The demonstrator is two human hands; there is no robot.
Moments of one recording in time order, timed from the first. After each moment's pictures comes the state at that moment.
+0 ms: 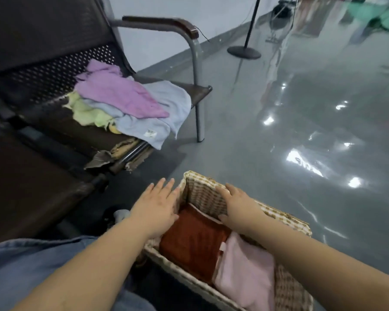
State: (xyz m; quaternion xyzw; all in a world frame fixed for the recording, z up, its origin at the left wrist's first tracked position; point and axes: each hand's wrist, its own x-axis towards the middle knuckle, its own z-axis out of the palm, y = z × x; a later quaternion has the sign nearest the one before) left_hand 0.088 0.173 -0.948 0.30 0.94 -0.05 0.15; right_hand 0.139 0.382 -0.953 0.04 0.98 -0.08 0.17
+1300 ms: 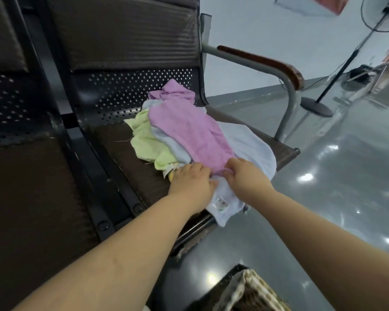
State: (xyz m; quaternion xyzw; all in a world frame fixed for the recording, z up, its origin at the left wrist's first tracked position) left_hand -0.152 0.139 -0.951 0.10 0.97 0.21 -0.02; right_hand -0.175 0.278 -0.914 -0.08 0.99 -0.08 0.01
